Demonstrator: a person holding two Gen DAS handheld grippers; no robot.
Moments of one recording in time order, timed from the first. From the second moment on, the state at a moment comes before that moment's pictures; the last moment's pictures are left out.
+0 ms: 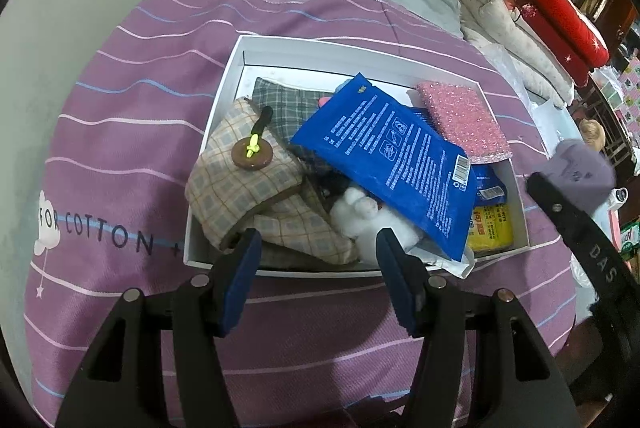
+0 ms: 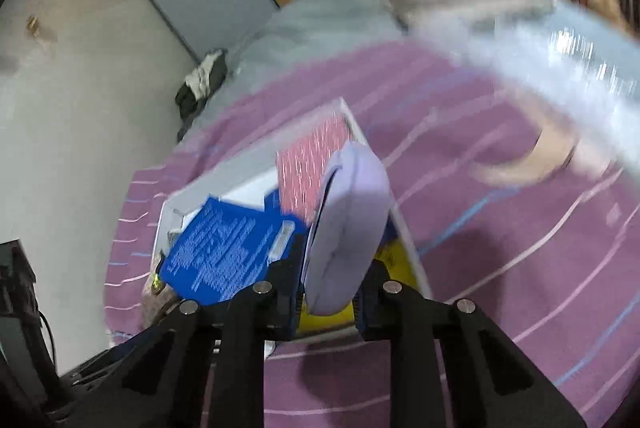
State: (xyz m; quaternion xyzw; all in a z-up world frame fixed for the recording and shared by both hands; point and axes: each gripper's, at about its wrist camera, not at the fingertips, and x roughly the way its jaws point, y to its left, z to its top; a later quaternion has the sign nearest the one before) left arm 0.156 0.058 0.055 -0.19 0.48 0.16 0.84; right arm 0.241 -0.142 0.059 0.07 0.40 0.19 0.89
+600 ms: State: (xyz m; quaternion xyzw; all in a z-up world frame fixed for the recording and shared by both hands) left arm 0.151 0.061 0.060 -0.18 0.47 0.17 0.85; right arm 0.270 -0.166 0.024 0.28 0.53 0.28 0.75
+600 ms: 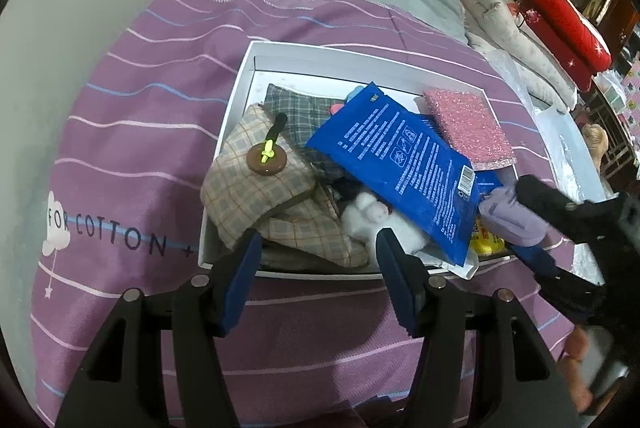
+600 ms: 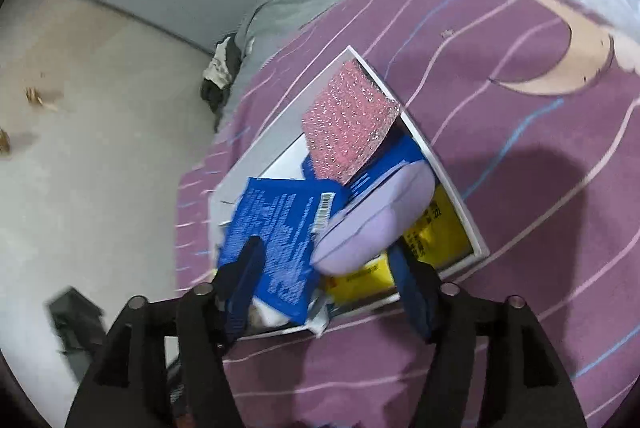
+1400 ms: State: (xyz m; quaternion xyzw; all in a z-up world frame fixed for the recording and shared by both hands) left arm 0.145 0.068 0.067 -0.19 0.48 0.17 0.84; right arm 0.259 -0.155 0.038 0.11 0.54 0.18 0.81
